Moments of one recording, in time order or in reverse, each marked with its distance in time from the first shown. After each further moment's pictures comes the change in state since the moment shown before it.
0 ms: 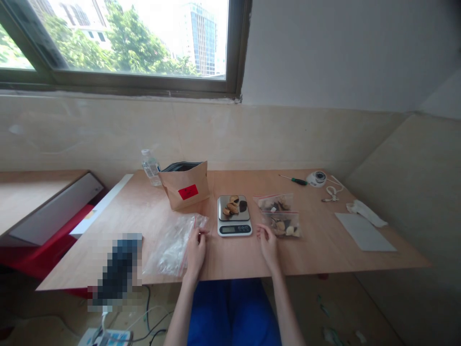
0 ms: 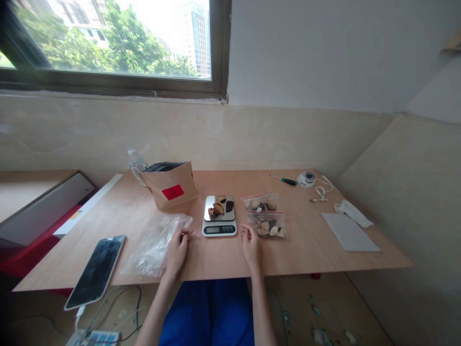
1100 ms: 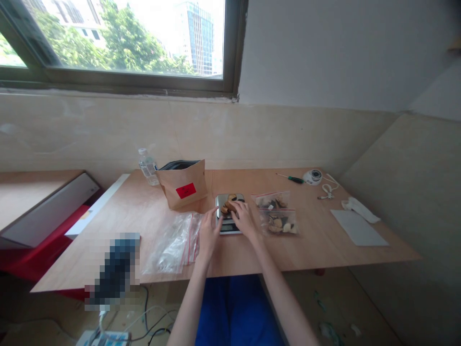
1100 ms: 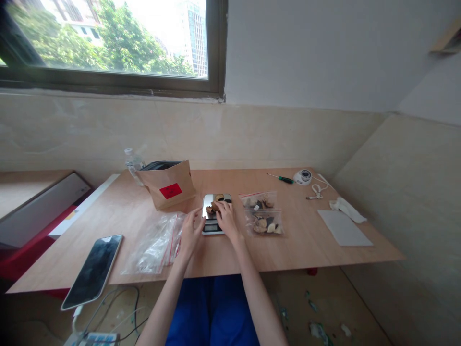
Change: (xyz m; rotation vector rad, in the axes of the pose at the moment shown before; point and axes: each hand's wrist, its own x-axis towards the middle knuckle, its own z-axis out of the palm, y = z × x) left_hand 0.029 0.039 0.032 -0.026 0.035 0.296; right_hand 0.054 -0.058 0.056 -0.398 -0.293 -0.563
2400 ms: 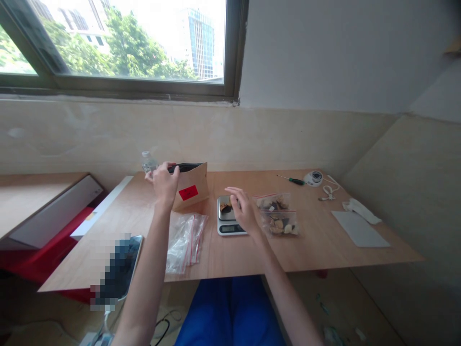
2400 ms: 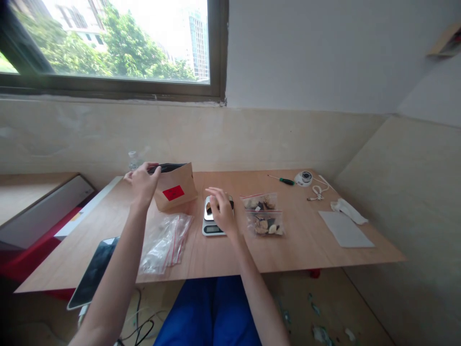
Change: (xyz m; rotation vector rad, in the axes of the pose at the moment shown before) left_hand 0.150 0.044 -0.130 0.484 0.382 -0.125; right_hand 0.039 -0.075 -0.052 0.268 0.154 -0.061
